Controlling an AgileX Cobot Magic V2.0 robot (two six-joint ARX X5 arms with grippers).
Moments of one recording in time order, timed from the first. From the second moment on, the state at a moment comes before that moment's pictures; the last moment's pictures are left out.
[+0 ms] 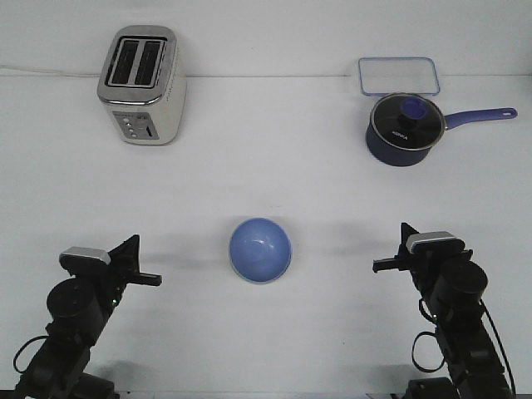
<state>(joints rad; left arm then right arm) -0.27 0.53 0.47 -0.07 -0.07 -0.15 0.07 0.67 0.50 -0.12 -0.08 0.04</state>
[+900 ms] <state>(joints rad) -0.15 0.18 0.17 0.05 -0.07 -0.15 0.07 0.67 0.50 -0.12 -0.08 0.04</state>
